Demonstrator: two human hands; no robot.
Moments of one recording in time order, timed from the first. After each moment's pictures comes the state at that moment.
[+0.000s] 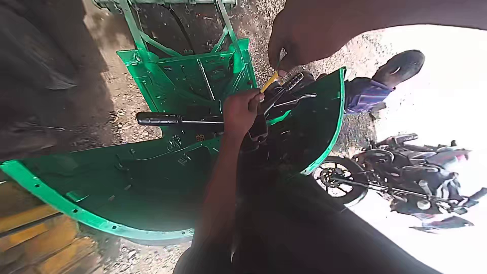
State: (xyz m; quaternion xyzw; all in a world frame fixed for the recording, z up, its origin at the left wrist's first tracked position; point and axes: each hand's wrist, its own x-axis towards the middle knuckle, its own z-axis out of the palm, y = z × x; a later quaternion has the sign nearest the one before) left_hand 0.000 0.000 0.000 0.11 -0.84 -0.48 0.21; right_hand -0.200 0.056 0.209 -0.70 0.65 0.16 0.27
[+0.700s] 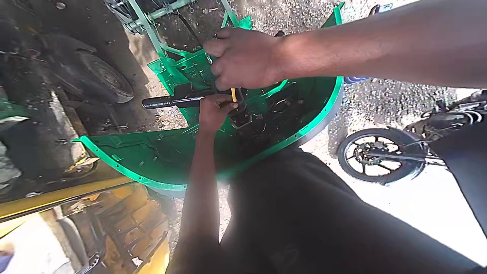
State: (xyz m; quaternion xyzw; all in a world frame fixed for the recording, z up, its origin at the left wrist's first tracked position) left_hand 0.083 0.053 0.004 0.09 -0.87 -0.48 0.09; right_hand -0.067 0.188 0.182 -0.82 0.57 0.09 -0.03
